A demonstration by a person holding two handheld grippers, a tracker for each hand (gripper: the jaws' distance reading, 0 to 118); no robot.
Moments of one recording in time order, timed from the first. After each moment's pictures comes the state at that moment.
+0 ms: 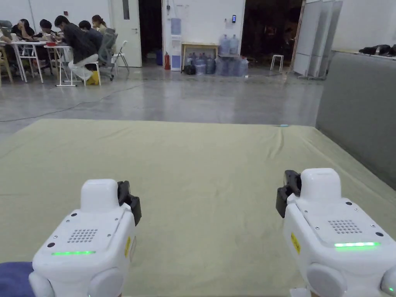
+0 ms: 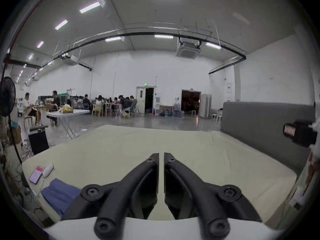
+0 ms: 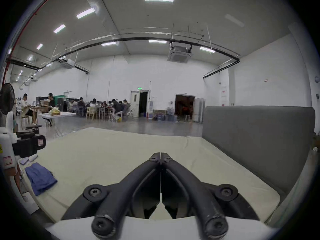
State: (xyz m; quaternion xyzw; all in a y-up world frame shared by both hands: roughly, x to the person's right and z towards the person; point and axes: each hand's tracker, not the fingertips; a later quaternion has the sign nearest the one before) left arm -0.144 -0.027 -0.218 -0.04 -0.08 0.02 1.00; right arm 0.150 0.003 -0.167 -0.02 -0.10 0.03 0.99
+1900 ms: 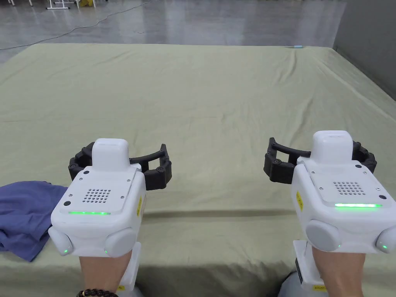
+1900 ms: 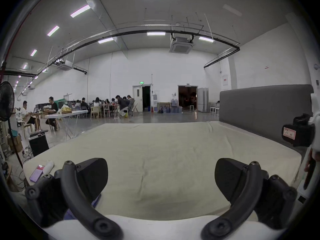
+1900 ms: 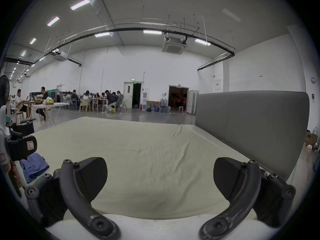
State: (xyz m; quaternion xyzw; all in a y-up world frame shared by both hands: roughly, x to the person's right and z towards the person) left arm -0.150 -0.087 -0.207 -0.05 -0.08 -0.01 1.00; right arm 0.149 -0.068 -0.157 -0.06 -0.13 0.02 0.99
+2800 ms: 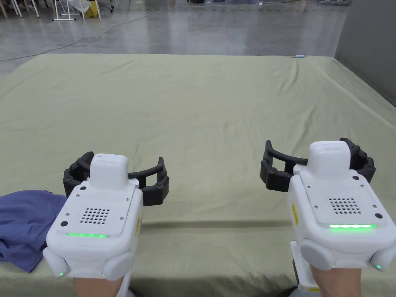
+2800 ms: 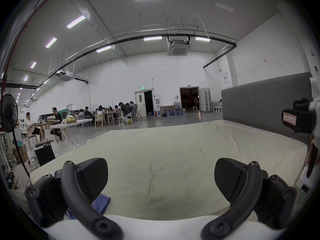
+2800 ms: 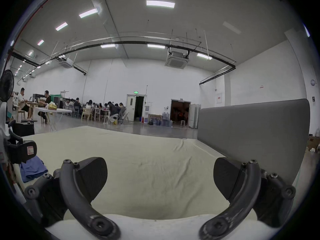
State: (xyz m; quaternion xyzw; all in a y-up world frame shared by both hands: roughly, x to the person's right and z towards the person) left arm -0.150 -0.088 -0.198 -0.03 -0.07 -0.05 1.00; right arm 0.144 -0.070 -0.159 0.01 -0.12 0.04 0.99
